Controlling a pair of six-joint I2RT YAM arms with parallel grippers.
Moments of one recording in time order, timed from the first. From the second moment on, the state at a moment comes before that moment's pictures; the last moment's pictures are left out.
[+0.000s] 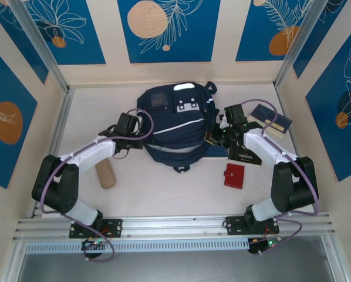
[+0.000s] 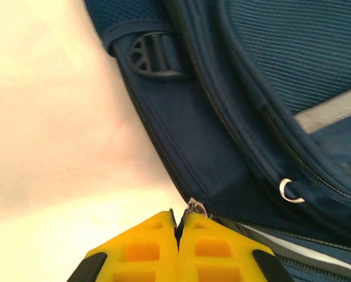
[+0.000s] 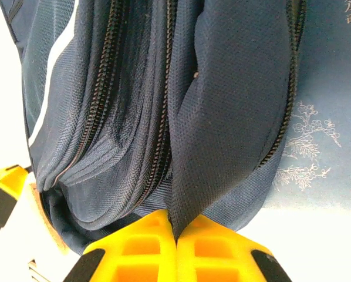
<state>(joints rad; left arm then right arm) -0.41 1.54 0.96 -0.36 -0.04 -0.23 0.24 1.48 1.00 -0.54 -0.43 0.71</state>
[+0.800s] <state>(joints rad) -0.31 1.53 0.87 -0.13 0.09 -0.17 0.22 1.50 1.00 -0.52 -0.46 0.71</state>
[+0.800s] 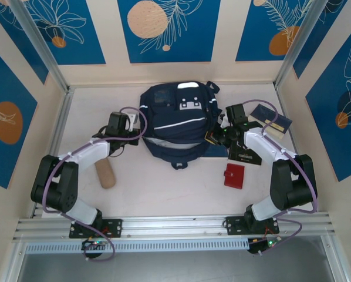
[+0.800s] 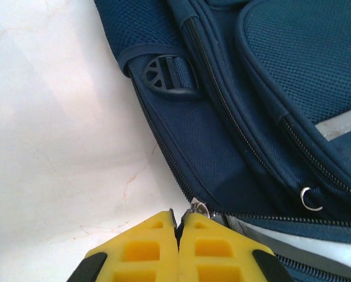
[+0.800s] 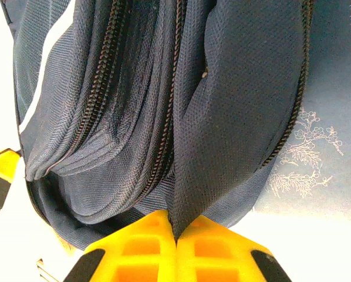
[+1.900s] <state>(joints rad) -0.16 1.10 0.81 -0.56 -0.31 -0.51 0.45 1.62 1.14 -0.54 -0.60 0.59</state>
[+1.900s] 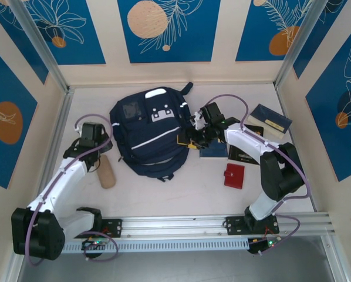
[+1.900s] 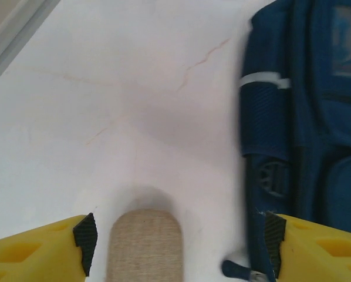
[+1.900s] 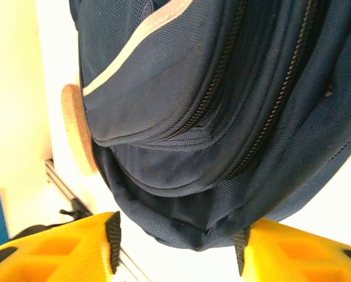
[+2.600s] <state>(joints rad) -0.40 1.73 1.23 -0.52 0.16 -0.48 0.19 1.71 1.24 -0.57 -0.31 0.64</state>
